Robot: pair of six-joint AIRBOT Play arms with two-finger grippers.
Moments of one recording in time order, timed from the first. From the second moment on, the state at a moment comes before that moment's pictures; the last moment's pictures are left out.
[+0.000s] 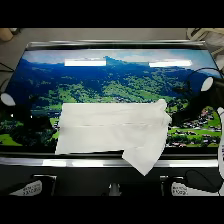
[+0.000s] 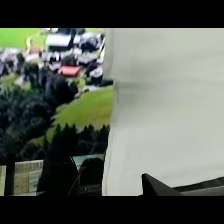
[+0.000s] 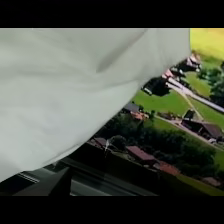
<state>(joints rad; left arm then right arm) 0.22 -1.26 0.94 1.29 -1.46 -1.40 -0.22 -1.44 1.25 -1.45 1.62 0.98</state>
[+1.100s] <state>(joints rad) 0.13 -1.10 0.51 1.16 -1.17 -1.39 -0.26 -1.18 0.75 -1.34 1.47 0.94</state>
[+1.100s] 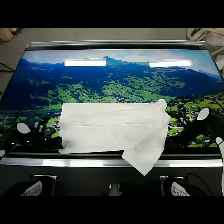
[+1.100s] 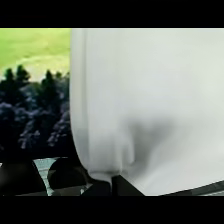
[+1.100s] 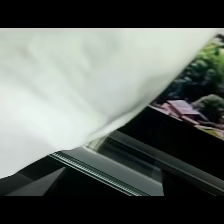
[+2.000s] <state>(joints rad) 0.13 -1.08 0.55 1.12 -1.16 -1.34 -0.26 -1.08 0.48 -1.18 1.21 0.95</state>
